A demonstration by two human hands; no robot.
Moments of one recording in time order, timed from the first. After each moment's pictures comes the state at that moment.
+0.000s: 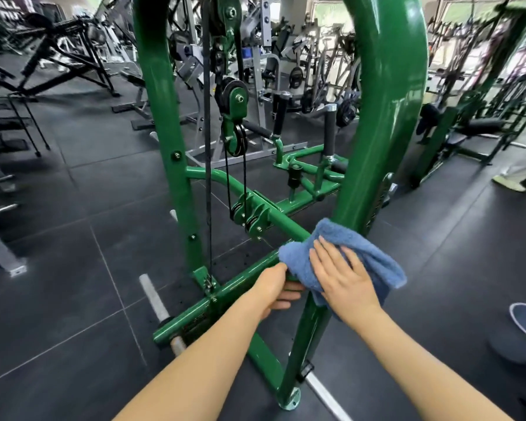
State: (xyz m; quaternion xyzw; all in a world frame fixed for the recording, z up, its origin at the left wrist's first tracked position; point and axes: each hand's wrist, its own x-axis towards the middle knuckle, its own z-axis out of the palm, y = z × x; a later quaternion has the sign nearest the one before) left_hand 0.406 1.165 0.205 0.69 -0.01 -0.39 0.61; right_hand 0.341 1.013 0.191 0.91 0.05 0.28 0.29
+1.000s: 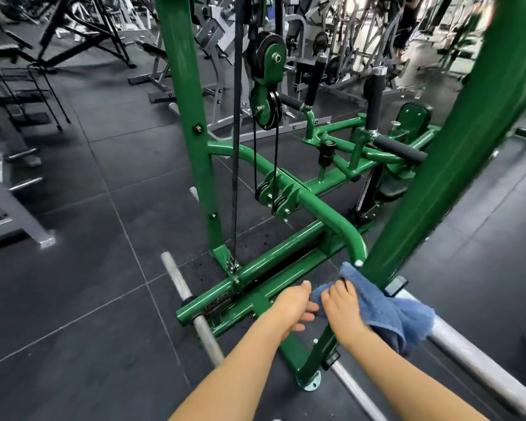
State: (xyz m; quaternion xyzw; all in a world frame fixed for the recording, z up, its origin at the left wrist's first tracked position) left_hand 0.414 1.194 0.144 0.72 0.04 -0.44 0.54; right_hand 0.382 1.080 0.091 0.97 -0.05 -0.06 0.22
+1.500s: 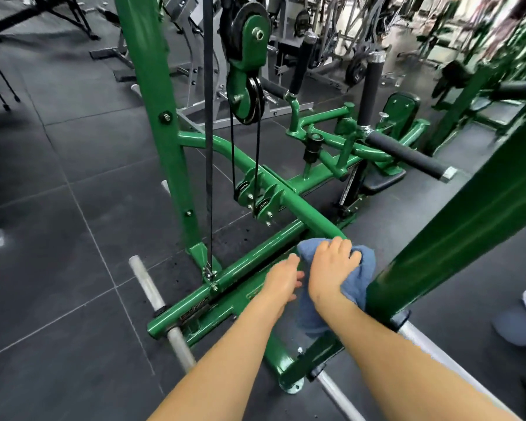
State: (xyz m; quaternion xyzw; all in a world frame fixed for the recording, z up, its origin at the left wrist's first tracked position) left_hand 0.511 1.142 0.133 0.68 0.08 -0.40 0.62; right_hand 0.502 1.058 0.117 0.92 -0.37 -0.04 0.11
